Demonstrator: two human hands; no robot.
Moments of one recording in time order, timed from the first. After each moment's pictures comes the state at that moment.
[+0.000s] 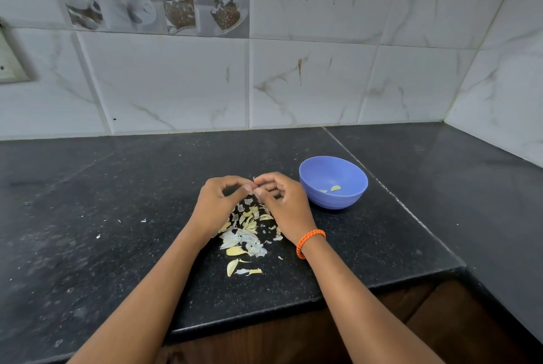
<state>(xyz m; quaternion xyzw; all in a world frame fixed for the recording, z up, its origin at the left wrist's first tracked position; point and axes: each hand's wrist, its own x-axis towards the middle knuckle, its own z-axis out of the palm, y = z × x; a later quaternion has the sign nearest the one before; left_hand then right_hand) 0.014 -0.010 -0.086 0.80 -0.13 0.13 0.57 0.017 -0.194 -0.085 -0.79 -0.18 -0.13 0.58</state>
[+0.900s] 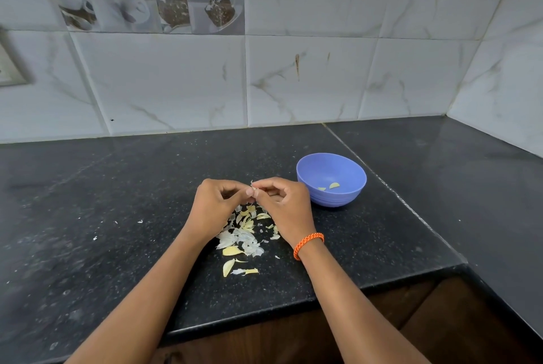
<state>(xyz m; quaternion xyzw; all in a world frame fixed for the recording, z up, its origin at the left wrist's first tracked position) 0.006 -0.015 -0.084 0.80 -0.13 0.13 0.57 0.013 -0.196 -0.091 -0.75 -0.17 -0.16 0.61</state>
